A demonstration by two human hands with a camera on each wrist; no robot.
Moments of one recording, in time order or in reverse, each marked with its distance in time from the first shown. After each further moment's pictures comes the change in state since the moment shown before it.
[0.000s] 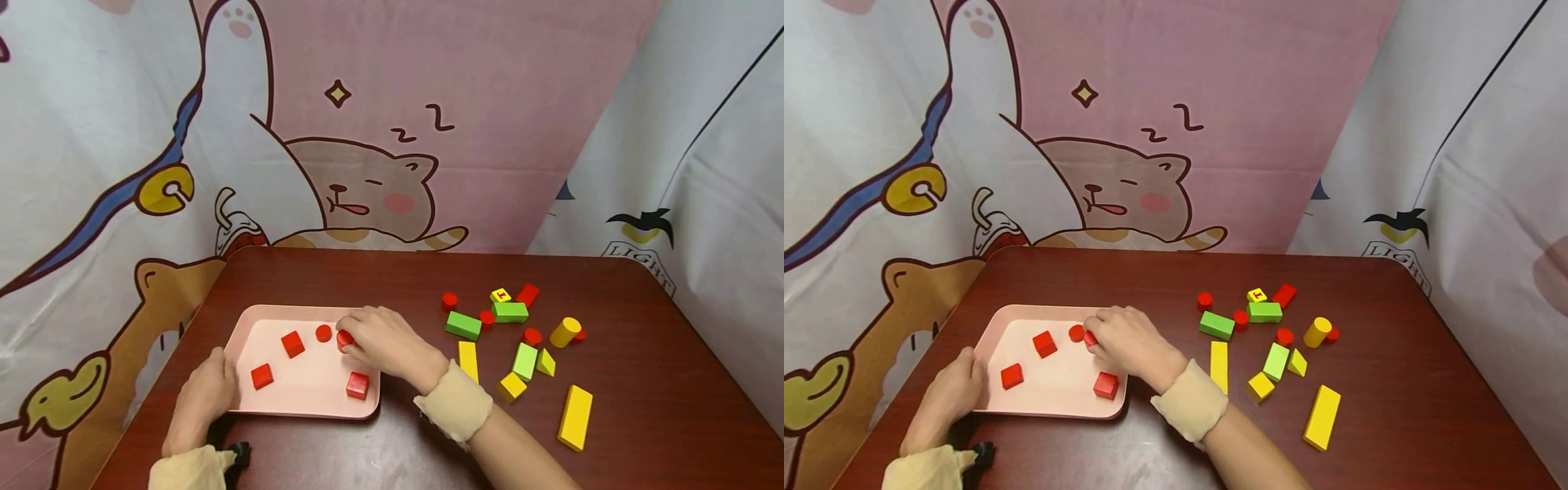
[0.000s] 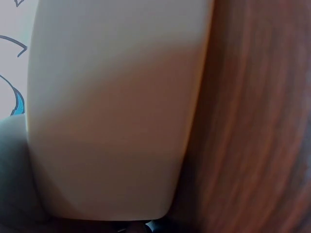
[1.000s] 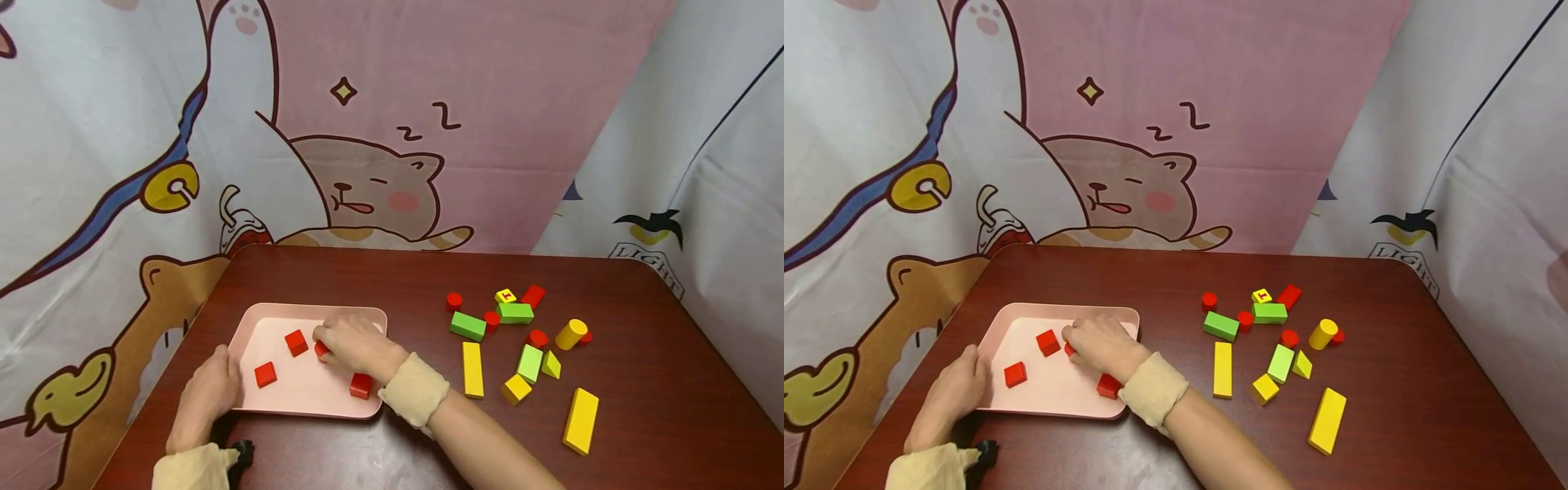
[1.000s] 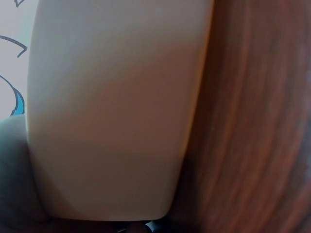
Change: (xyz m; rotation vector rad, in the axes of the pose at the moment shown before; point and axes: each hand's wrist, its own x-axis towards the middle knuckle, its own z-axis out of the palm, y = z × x) left_hand 0.000 0.000 -0.001 -0.007 -0.019 -0.016; right_hand 0.046 -0.017 0.044 -0.036 -0.133 -0.064
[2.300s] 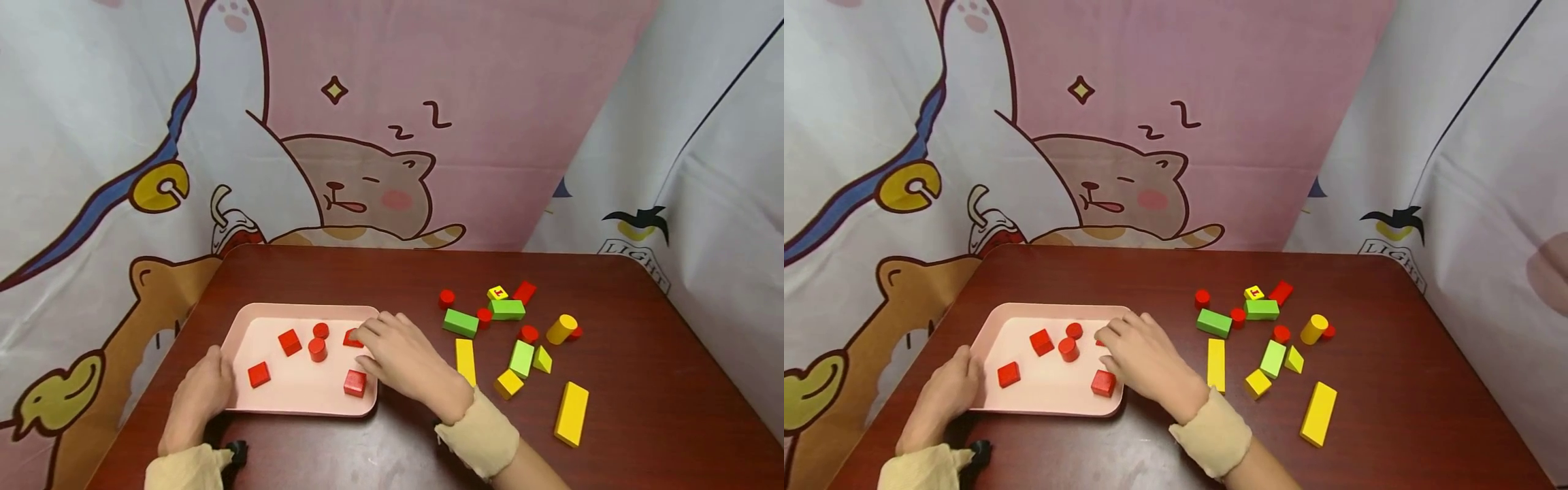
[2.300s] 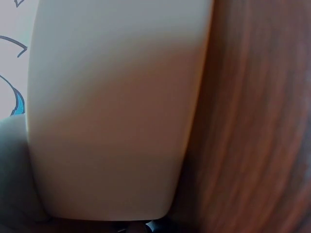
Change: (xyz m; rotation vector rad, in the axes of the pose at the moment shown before) left_hand -0.001 -0.003 -0.001 0.010 0.009 0.029; right_hand -0.091 0.006 -0.041 -0.008 0.186 0.105
